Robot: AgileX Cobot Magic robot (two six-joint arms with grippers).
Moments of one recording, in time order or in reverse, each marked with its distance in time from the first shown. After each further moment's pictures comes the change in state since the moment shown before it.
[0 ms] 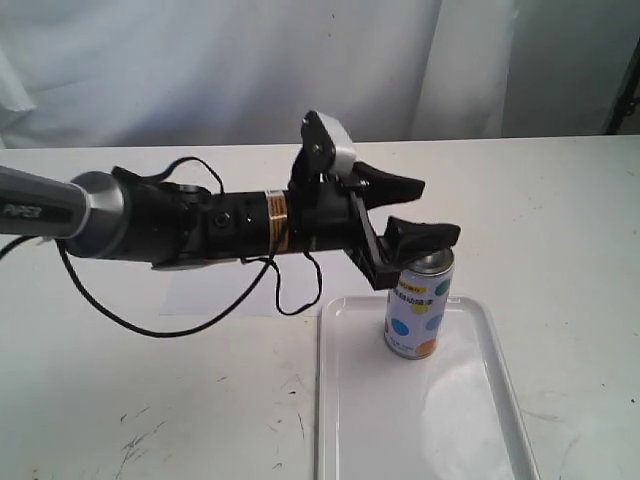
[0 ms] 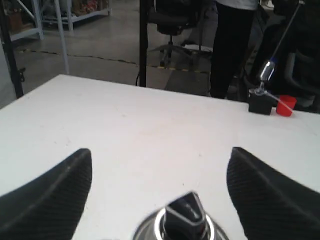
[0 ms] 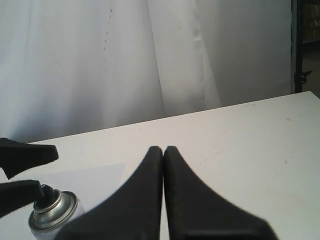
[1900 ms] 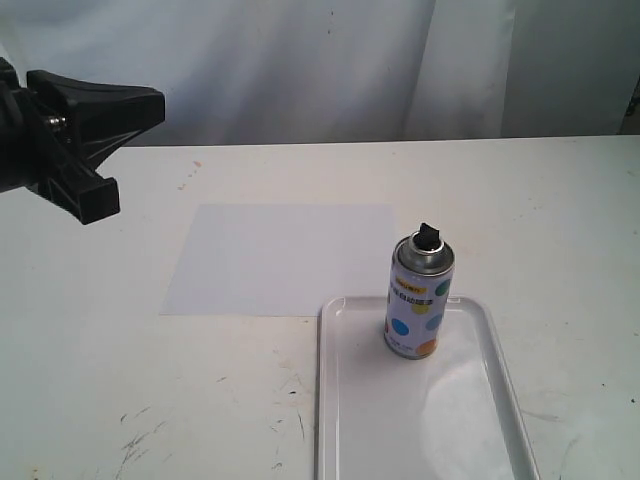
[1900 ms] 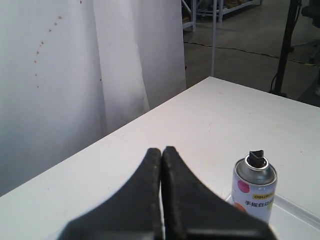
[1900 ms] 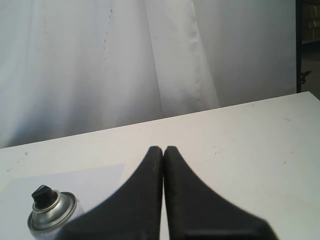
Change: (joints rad) left arm 0.307 -0.961 0.474 0.364 0.416 -0.473; right arm 0.000 0.000 0.000 0.000 -0.004 0.000
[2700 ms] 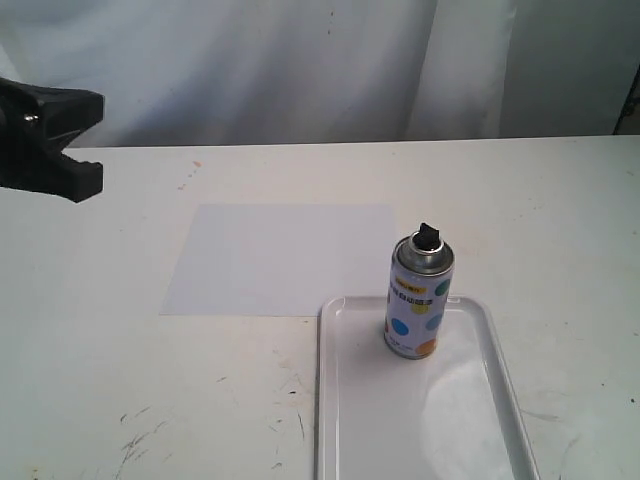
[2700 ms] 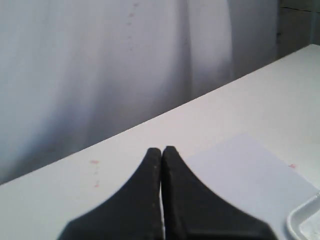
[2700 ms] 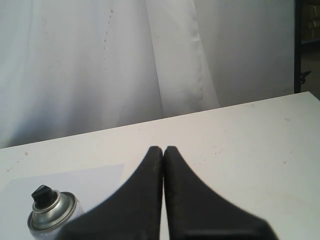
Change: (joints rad) left arm 0.000 -0.010 0.007 -0.017 0.338 0.023; right arm 0.000 0.000 0.000 0.000 0.000 0.000
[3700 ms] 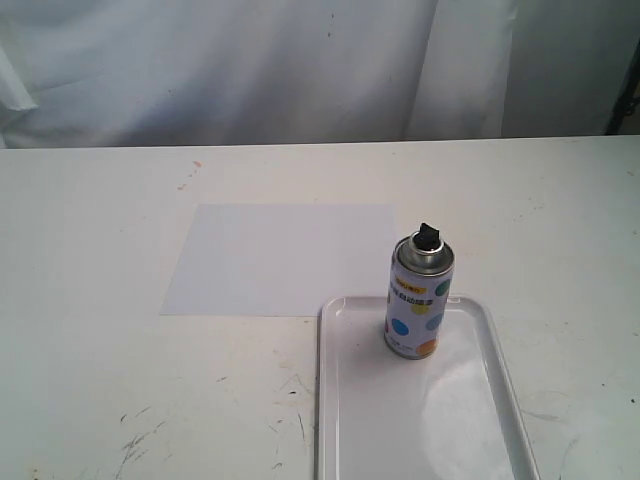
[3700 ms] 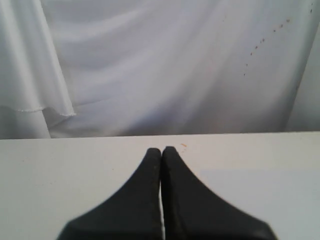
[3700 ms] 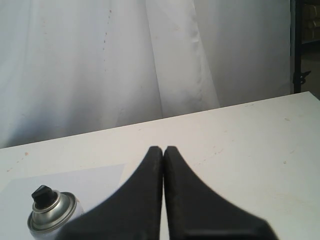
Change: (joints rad) left arm 0.174 -0.805 0.456 -1.201 0.308 1.005; right arm 0.000 0.000 0.000 0.000 0.000 0.000
